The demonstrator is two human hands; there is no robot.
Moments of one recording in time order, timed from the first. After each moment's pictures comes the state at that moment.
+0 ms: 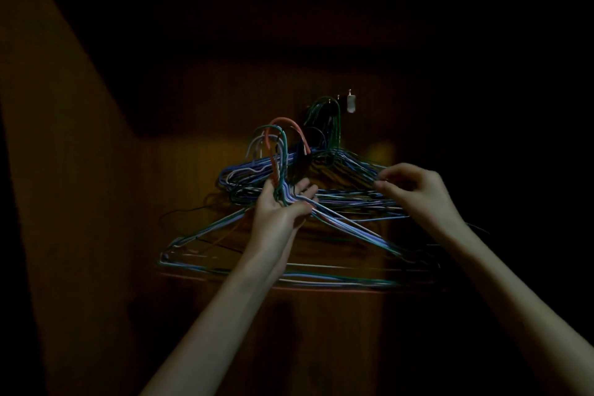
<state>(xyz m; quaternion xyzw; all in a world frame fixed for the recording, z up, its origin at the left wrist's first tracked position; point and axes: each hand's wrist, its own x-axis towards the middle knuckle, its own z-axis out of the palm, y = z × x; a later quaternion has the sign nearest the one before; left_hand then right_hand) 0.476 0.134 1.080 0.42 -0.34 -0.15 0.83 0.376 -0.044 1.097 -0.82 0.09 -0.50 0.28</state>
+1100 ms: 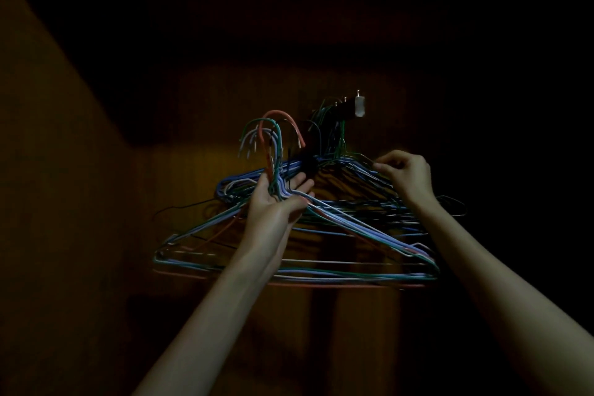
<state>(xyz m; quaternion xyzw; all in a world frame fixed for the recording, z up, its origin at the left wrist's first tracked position) 0.523 0.106 1.093 0.43 -0.35 -0.12 0.82 0.474 -0.120 1.122 -0.78 0.16 -0.53 0.30</state>
